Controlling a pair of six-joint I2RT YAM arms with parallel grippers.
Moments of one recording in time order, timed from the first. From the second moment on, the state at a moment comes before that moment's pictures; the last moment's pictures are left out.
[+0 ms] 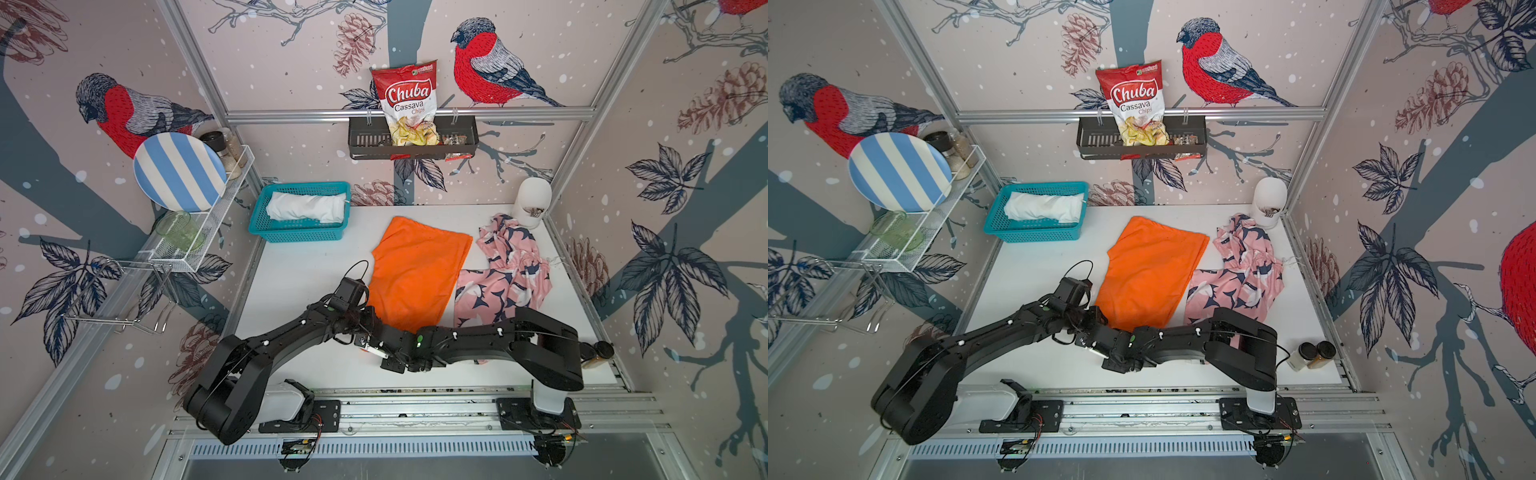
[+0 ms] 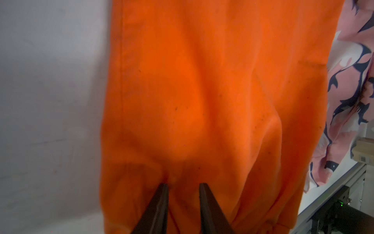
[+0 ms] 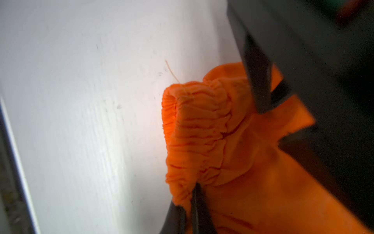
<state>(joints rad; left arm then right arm) -0.52 1.29 0.61 -0.33 0.26 -0.60 1.31 1.82 1.07 -0.28 0.13 -0.16</state>
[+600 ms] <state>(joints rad) -0.49 1.01 0.51 -0.43 0.26 -0.74 0.97 1.79 1.00 -0.25 -0.50 0.03</state>
